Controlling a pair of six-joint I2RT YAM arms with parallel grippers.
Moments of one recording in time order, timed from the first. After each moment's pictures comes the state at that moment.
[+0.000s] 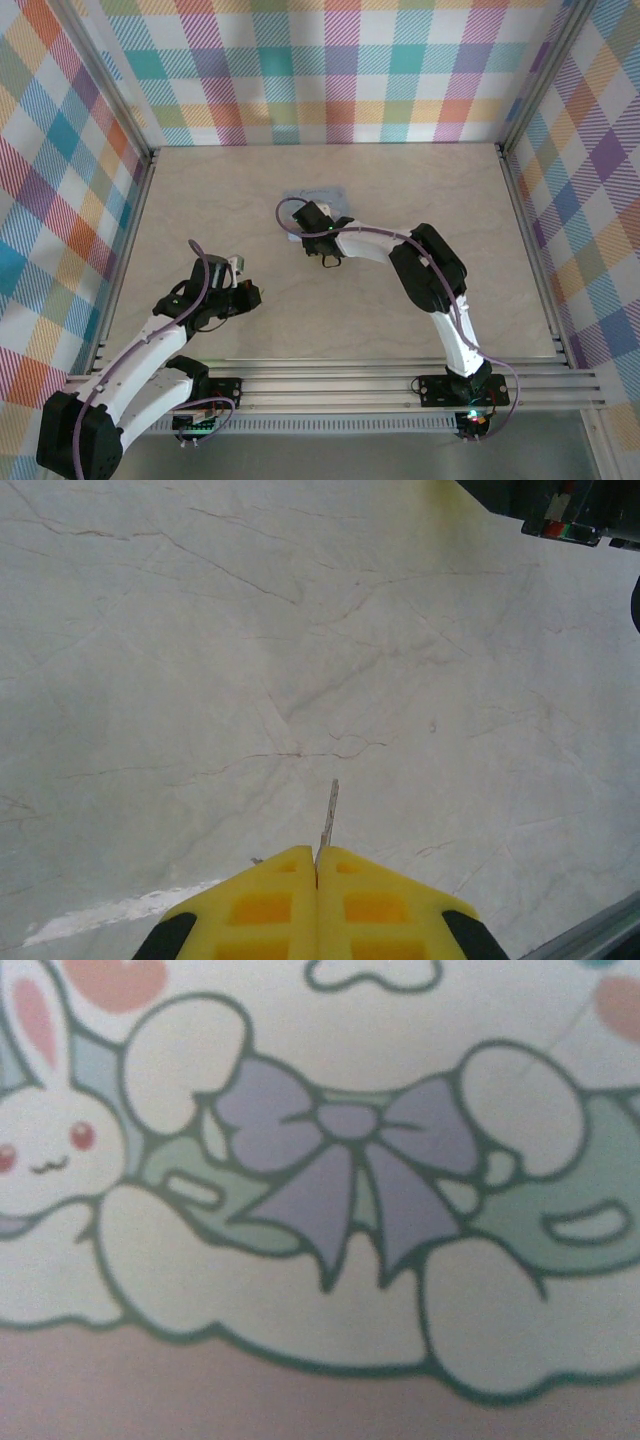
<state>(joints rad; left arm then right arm) -0.36 0.85 0.46 -0.48 0.30 -0.61 0.81 2.15 1.51 -0.39 0.26 0.52</state>
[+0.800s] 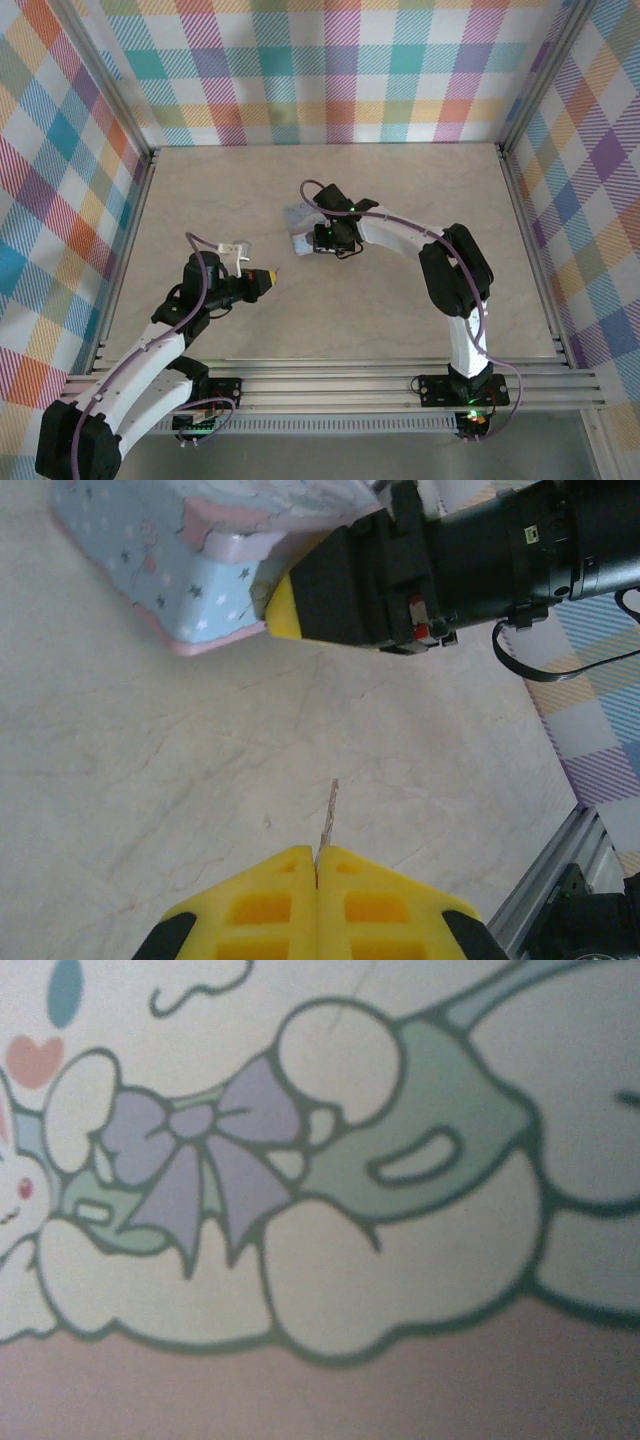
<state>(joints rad) -0.36 0.81 0.41 -0.11 0.47 -0.52 0.72 2.00 1.51 -0.65 -0.12 0.66</state>
